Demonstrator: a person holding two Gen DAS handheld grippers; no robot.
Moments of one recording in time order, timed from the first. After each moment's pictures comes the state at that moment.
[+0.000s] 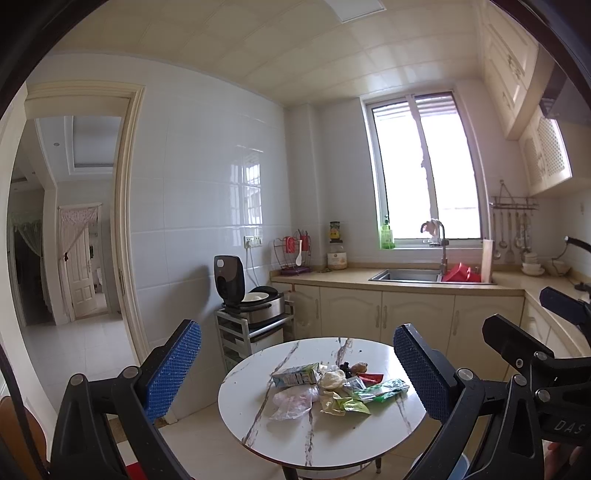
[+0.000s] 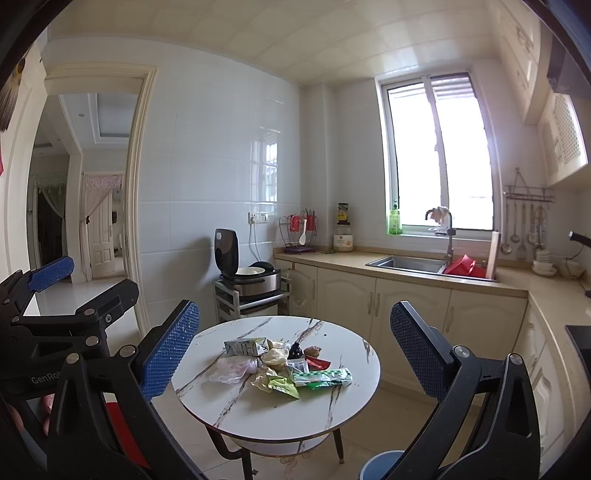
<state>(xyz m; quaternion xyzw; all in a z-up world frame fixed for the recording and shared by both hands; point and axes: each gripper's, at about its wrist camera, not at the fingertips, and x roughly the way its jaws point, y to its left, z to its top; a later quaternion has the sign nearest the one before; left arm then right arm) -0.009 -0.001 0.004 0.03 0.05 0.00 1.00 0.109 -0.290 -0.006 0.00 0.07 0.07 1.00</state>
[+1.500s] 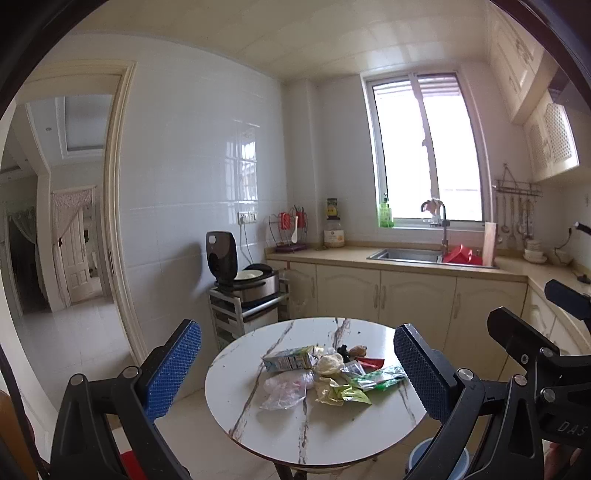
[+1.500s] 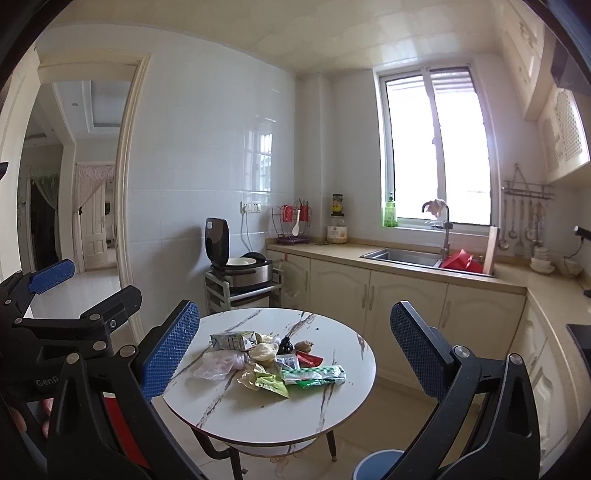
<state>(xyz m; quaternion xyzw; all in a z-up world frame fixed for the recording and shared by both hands) 0.059 -0.007 -0.019 0.02 0.10 -0.01 0.99 0.155 -0.293 -0.036 -0.01 0.09 0.06 0.99</state>
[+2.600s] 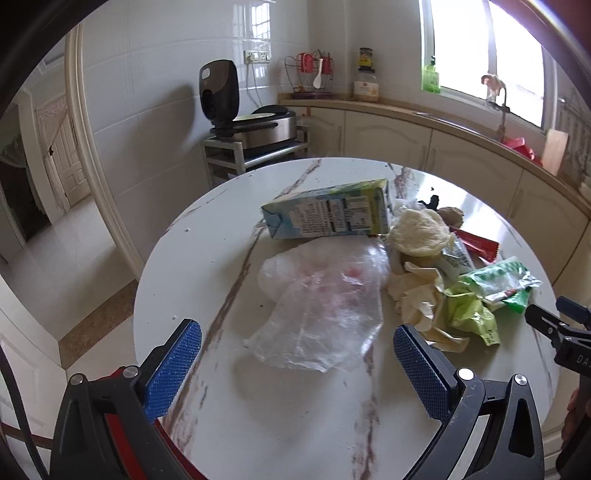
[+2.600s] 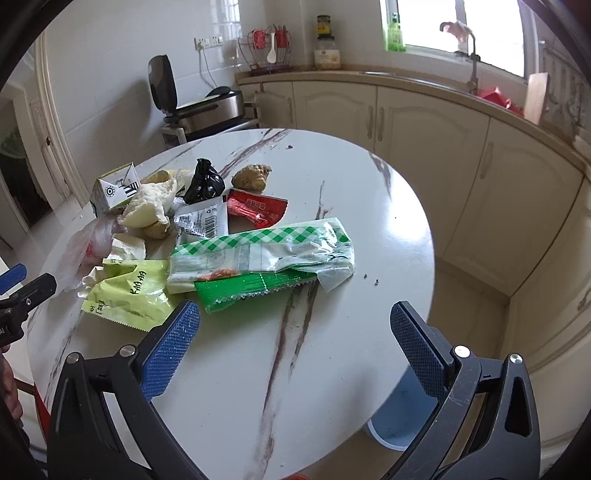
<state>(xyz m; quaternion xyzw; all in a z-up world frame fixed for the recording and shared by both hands) 0.389 0.040 -0.147 0.00 0.36 0.04 0.93 0.423 -0.346 -0.272 0.05 0.40 0.07 0.91</state>
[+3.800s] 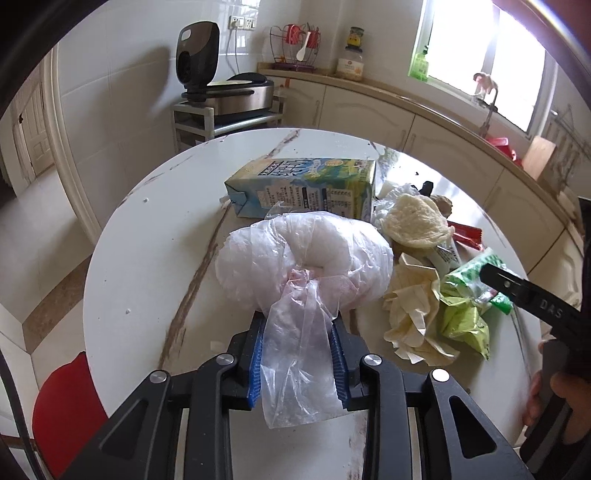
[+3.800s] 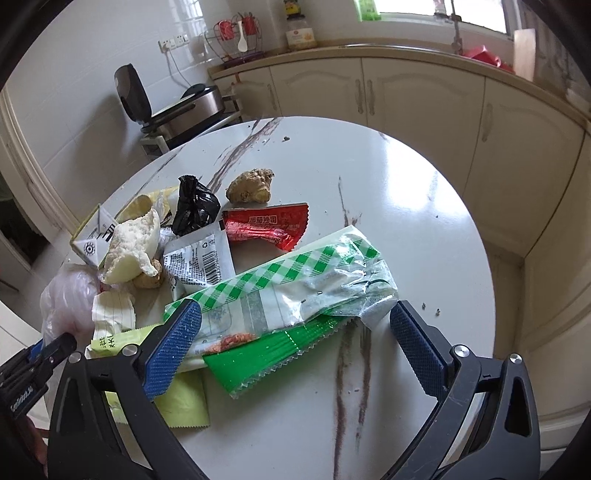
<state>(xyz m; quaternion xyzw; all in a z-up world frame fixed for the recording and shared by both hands) 0.414 0.064 -0.207 -0.06 0.41 -0.04 0.91 0.474 -0.320 -0.275 0.11 0.43 0.04 0.89</state>
